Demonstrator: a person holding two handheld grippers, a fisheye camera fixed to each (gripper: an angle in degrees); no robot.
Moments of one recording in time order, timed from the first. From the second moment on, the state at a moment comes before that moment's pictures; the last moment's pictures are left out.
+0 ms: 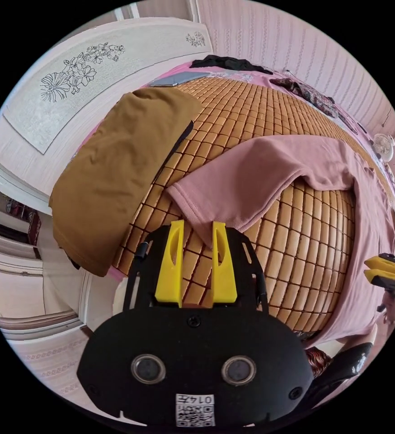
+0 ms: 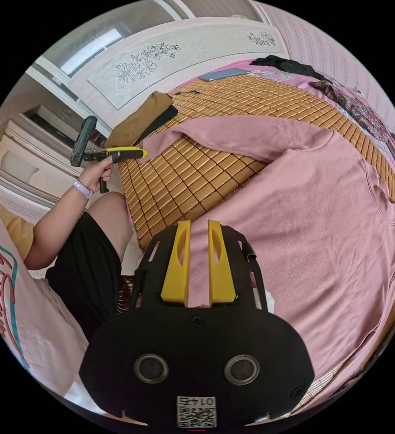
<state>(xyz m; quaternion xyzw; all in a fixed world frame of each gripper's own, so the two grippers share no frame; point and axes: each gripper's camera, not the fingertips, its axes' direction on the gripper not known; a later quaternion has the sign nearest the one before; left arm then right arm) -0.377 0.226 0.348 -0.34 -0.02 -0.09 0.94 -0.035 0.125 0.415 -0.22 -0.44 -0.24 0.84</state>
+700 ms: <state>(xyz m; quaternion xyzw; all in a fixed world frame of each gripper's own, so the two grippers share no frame) -0.350 0.116 0.244 0.04 0.30 -0.09 0.95 -0.003 0.119 0.411 -0.21 -0.50 -0.13 0.83</state>
